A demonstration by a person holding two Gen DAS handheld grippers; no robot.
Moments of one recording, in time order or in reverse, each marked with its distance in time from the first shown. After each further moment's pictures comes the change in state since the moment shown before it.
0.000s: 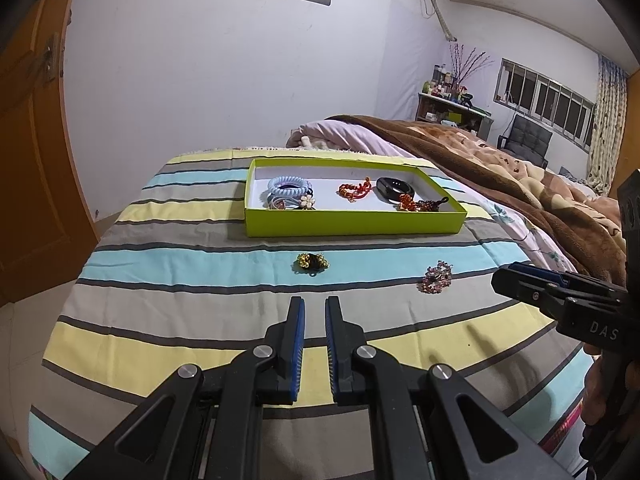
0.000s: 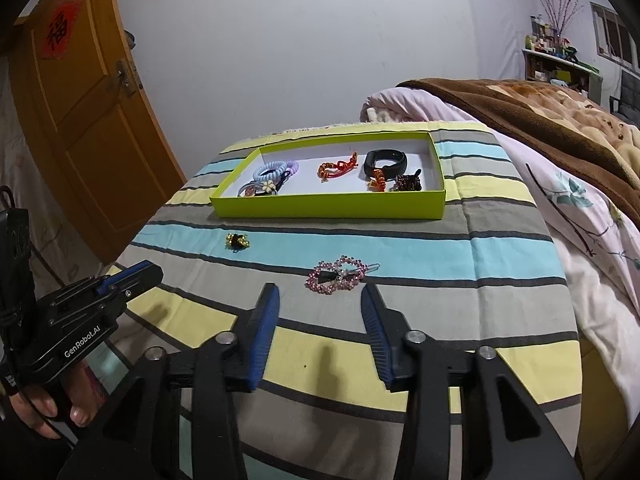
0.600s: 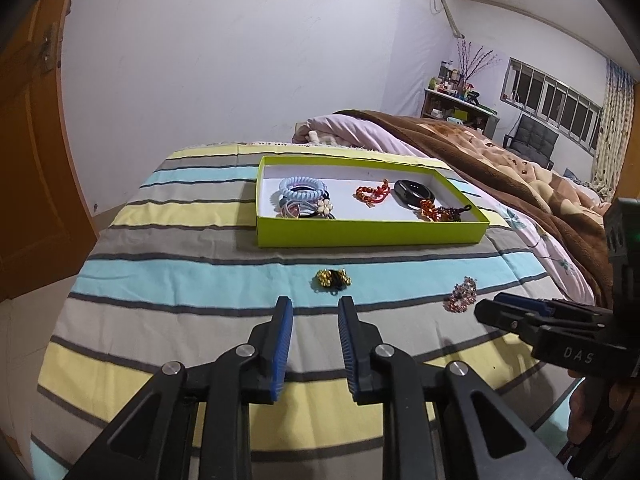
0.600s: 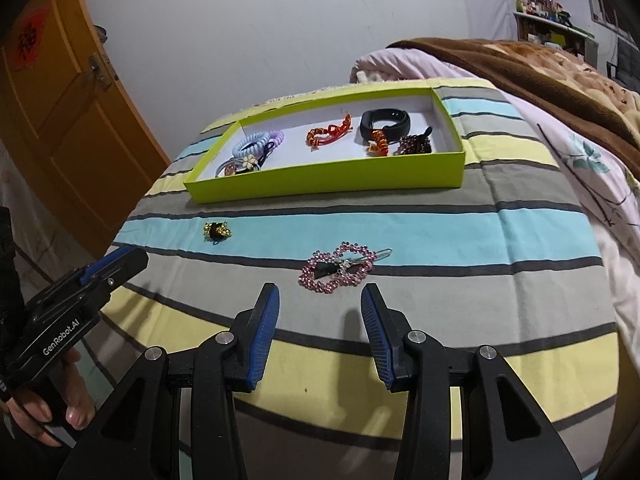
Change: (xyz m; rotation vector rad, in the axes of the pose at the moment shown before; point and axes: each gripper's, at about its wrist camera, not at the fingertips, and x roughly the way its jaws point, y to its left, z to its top) left arm 0.029 0.018 0.019 -0.014 0.026 -0.001; right arm 0.050 -0.002 0.006 0.078 0.121 -0.012
